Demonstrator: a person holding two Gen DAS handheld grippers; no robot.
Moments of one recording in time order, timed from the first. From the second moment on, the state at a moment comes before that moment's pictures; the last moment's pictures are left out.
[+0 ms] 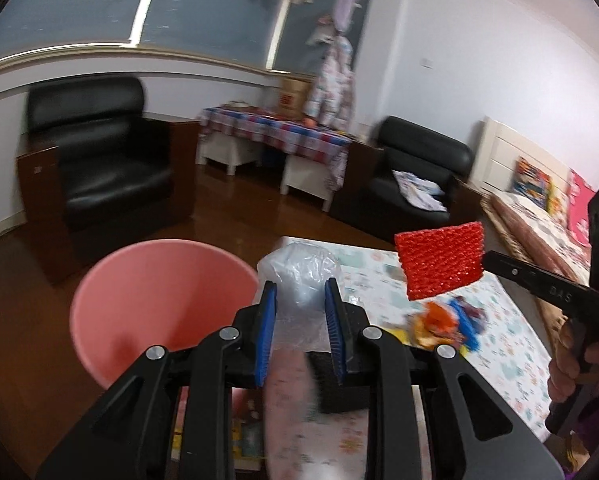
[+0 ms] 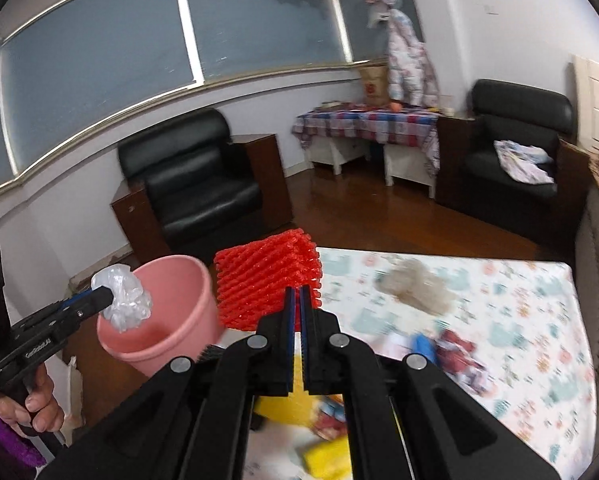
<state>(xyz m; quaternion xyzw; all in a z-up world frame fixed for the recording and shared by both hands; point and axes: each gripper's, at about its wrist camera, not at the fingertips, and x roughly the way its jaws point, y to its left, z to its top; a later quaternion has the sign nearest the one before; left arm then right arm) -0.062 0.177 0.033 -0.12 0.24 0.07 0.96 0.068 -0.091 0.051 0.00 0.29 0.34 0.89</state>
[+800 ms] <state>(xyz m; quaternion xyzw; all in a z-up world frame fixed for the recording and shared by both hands) -0.054 0.252 -0.008 -0.15 0.30 0.22 0.91 0.062 0.084 0.015 -0.12 0.31 0.42 0.85</state>
